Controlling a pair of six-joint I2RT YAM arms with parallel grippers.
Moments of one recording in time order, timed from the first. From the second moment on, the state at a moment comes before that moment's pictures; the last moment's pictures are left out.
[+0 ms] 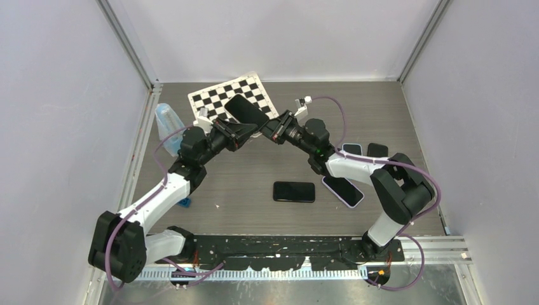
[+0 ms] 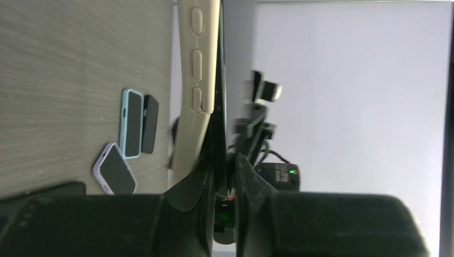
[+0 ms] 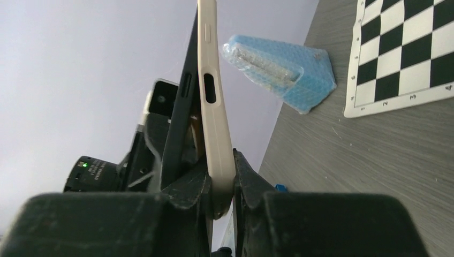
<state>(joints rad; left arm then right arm) -0.39 1.15 0.66 0.43 0.33 -1.48 0.67 1.65 0.89 0.85 -0.27 1.22</state>
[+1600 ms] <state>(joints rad) -0.41 2.10 1.56 -0.07 0.57 -0.94 0.08 1.76 1.06 0.24 -0.11 1.07</state>
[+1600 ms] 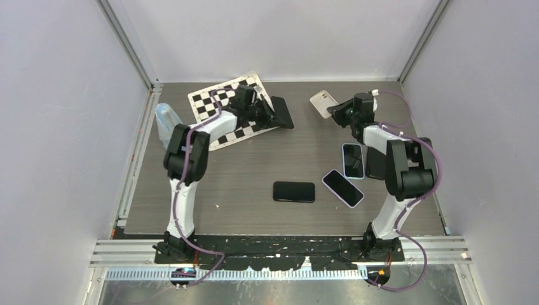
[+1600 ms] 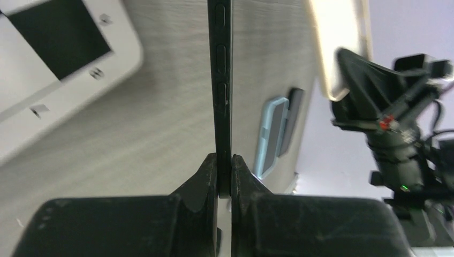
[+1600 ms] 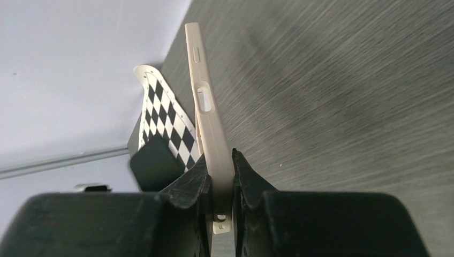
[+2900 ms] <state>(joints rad) -0.46 2.57 2.09 -0.19 0.57 -0.96 0.07 1.97 1.20 0.11 -0.11 1.07</state>
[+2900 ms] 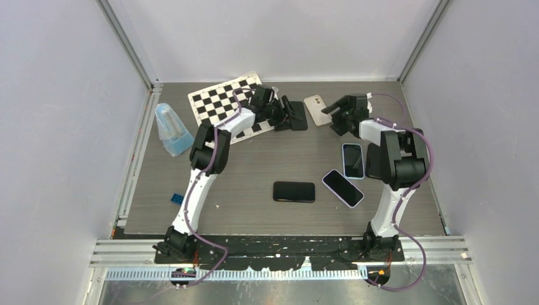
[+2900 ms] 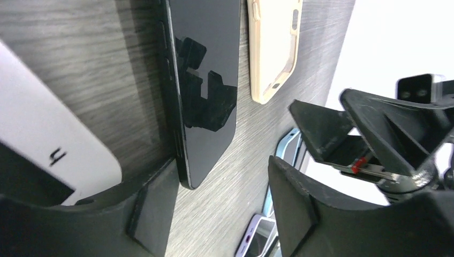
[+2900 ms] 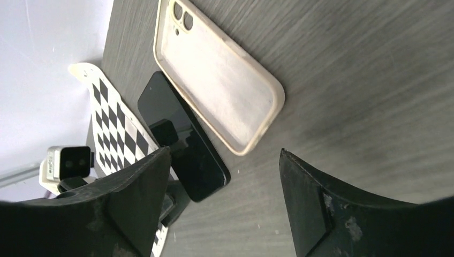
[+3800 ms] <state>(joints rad) -0.48 2.55 2.07 -0.17 0.54 -0.87 0.08 1.53 0.96 -0.14 -0.14 0.87</state>
